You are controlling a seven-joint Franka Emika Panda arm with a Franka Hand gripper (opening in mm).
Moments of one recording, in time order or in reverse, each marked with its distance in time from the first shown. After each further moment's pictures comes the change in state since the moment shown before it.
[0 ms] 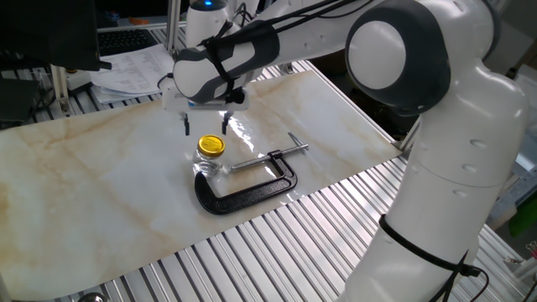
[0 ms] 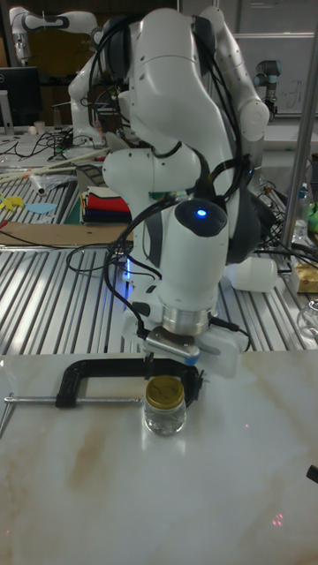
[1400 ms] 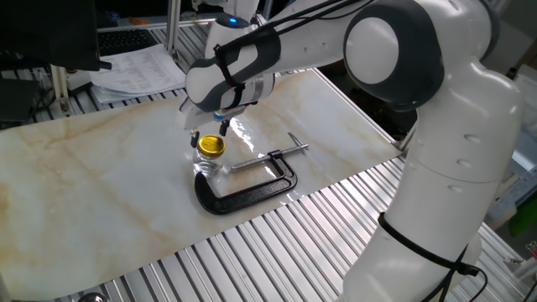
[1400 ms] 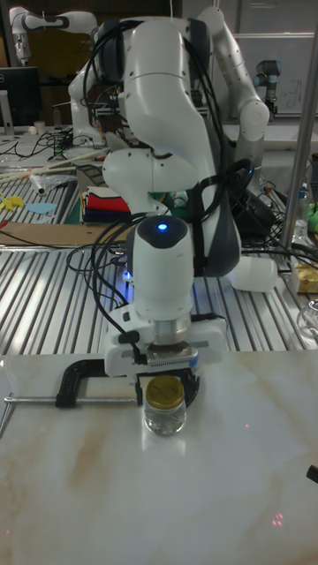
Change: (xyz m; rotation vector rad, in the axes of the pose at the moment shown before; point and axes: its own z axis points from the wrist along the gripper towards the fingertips) arm -0.002 -0.016 0.033 -0.131 -0.032 -0.569
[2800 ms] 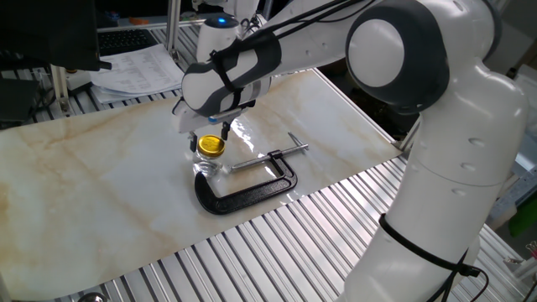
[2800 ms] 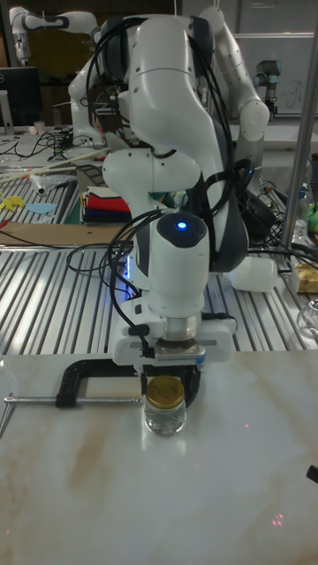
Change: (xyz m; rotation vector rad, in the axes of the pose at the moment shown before) arm 0.010 0.015 -0.005 0.066 0.048 0.114
